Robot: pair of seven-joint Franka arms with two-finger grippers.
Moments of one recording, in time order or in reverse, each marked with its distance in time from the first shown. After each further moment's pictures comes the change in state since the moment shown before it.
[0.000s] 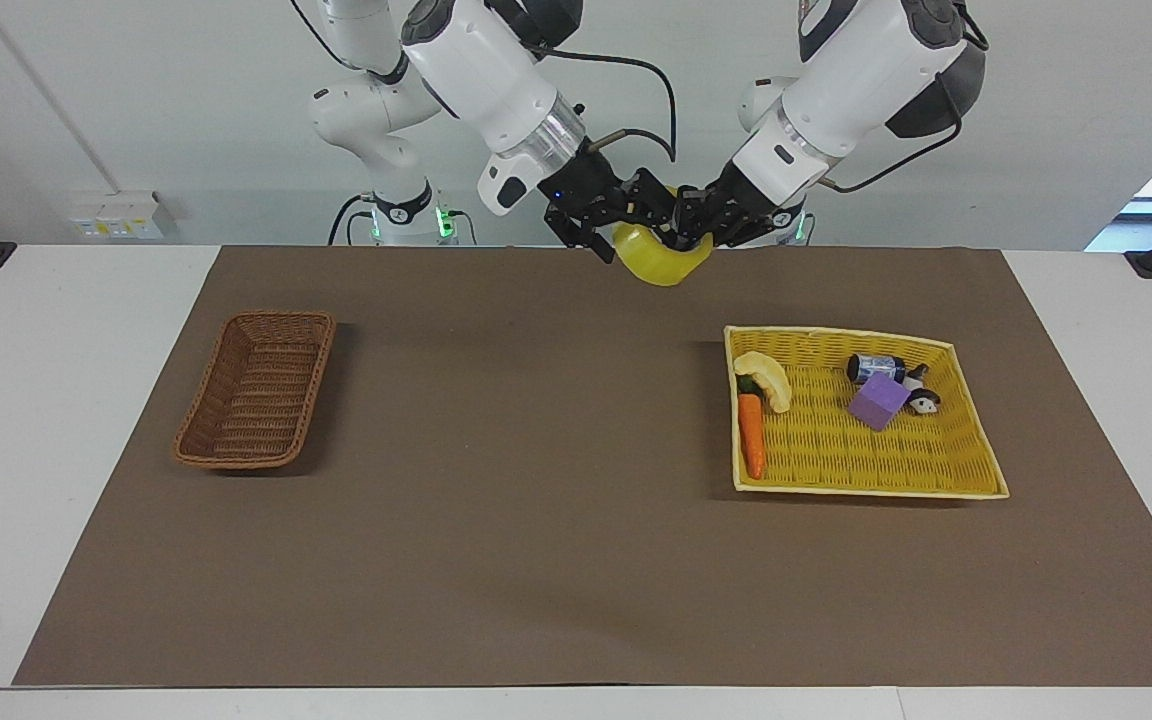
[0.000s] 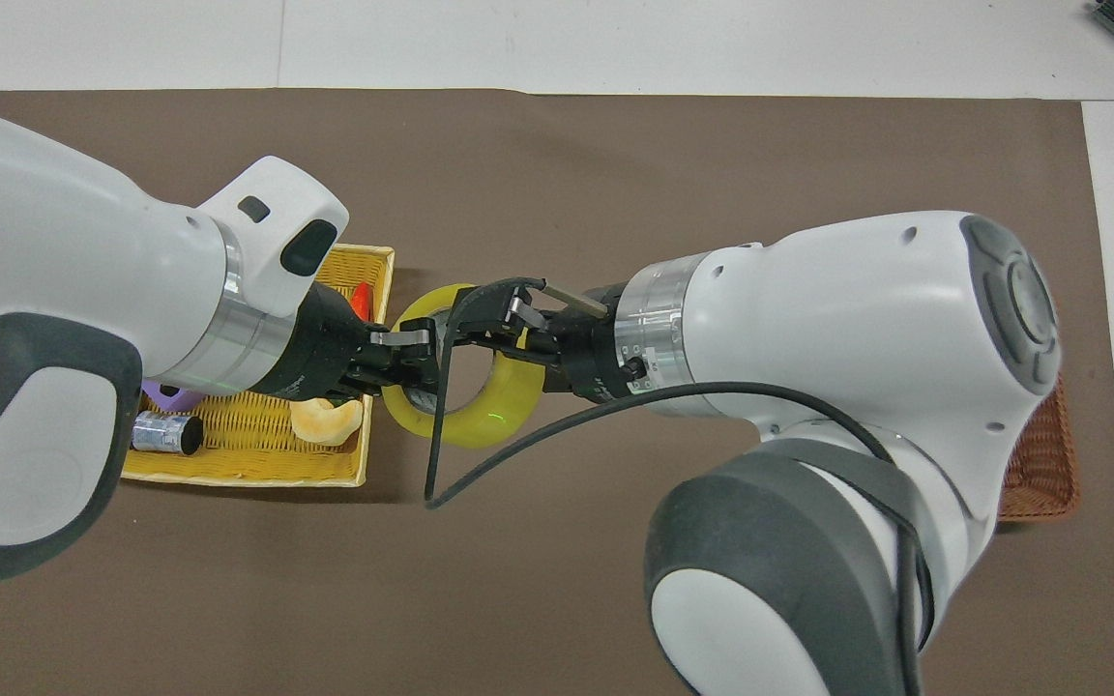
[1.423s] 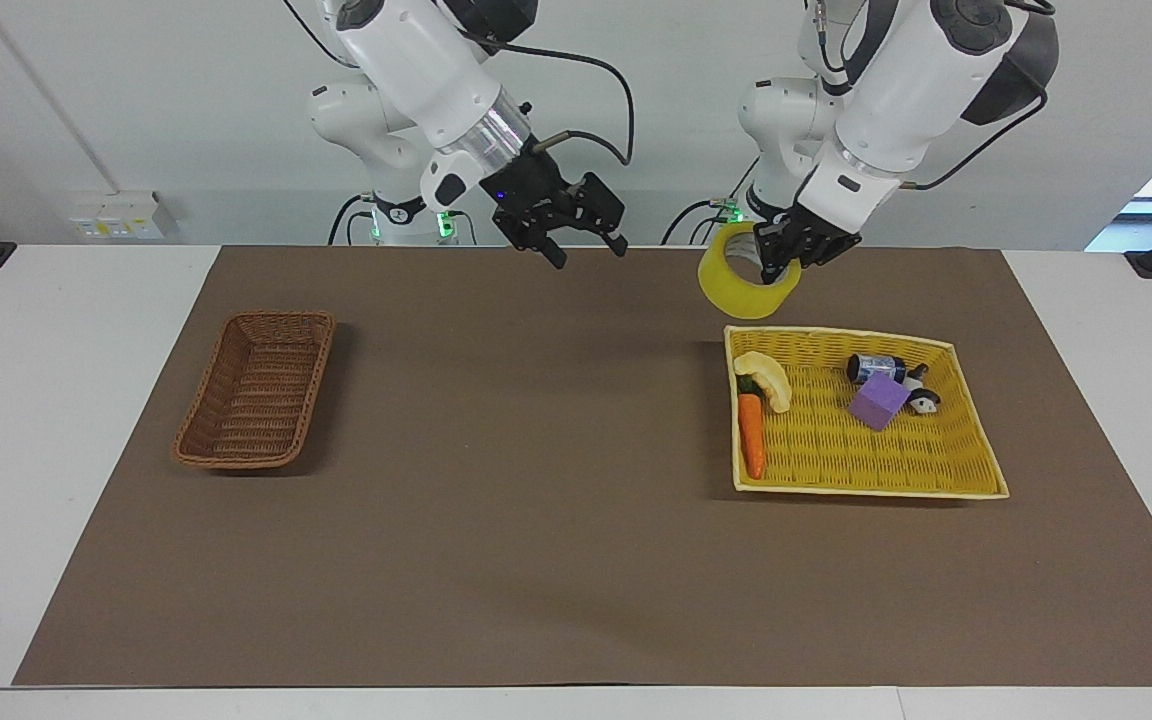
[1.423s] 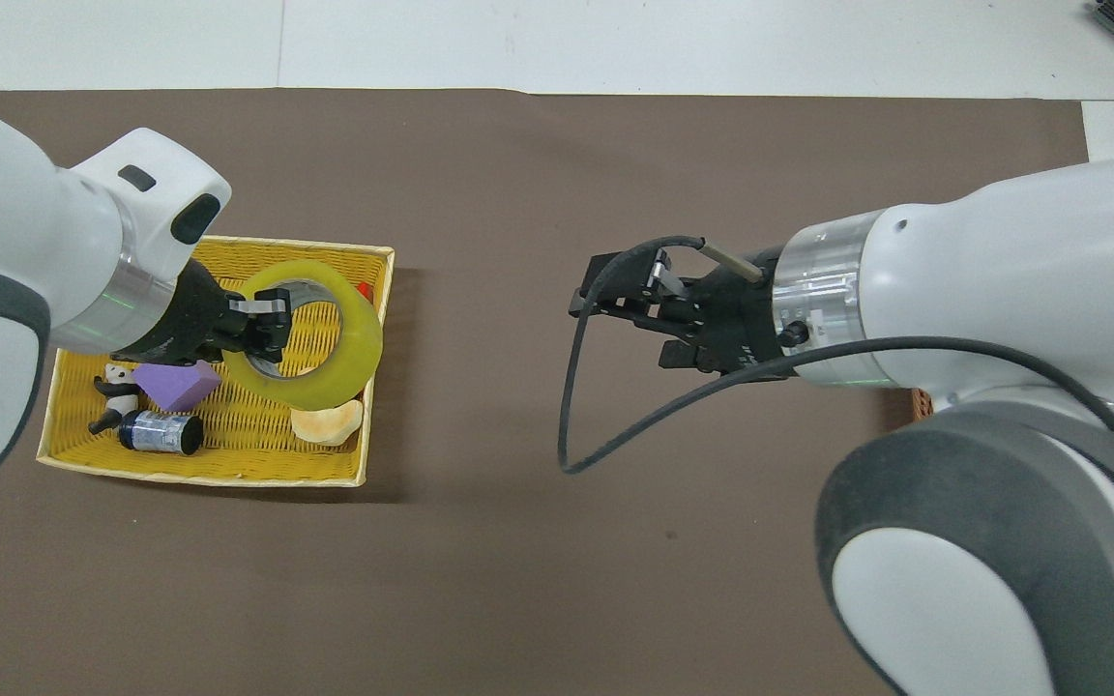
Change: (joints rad) left arm 0.057 0.020 0.006 0.044 0.213 -0.111 -0.015; right arm -0.046 -0.013 0.006 -0.001 -0.035 0.007 0.024
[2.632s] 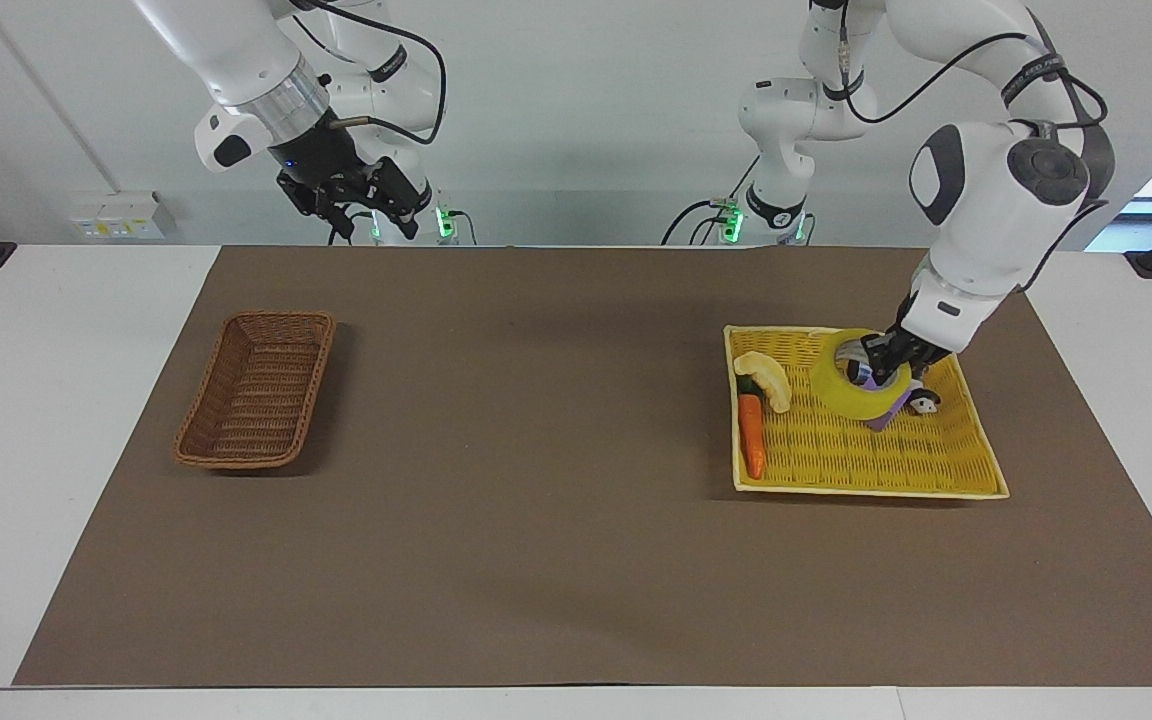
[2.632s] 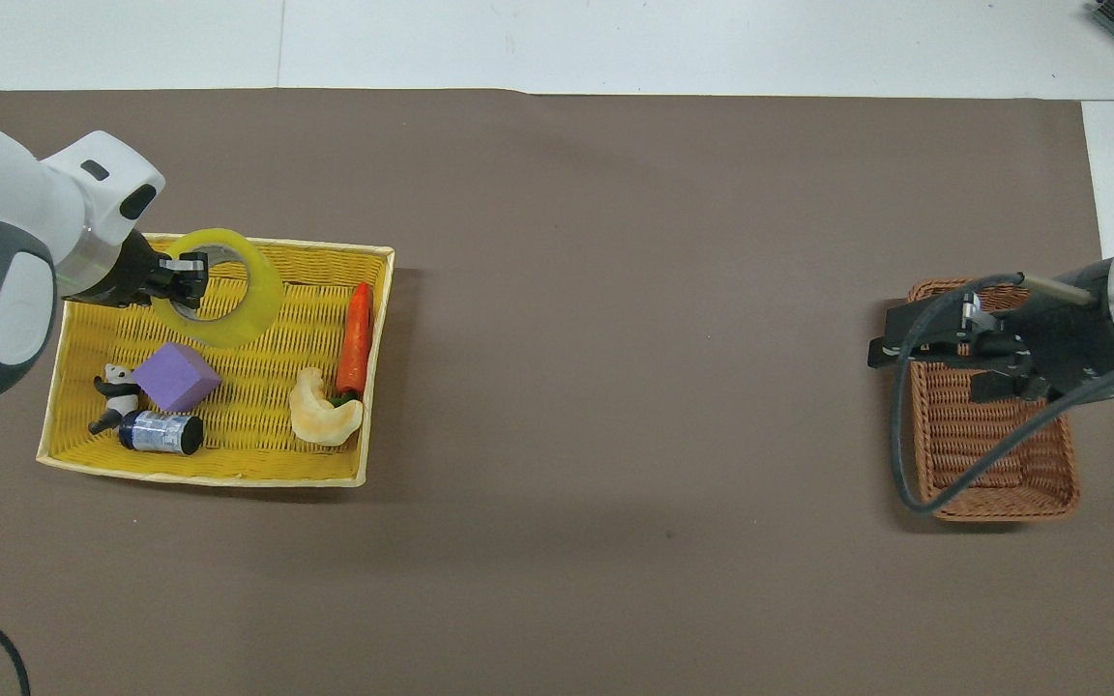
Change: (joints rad) left arm 0.014 0.063 0.226 -0.156 0.251 0.250 0.256; right arm -0.366 -0.129 -0.016 0.047 -0.260 -0.541 -0.288
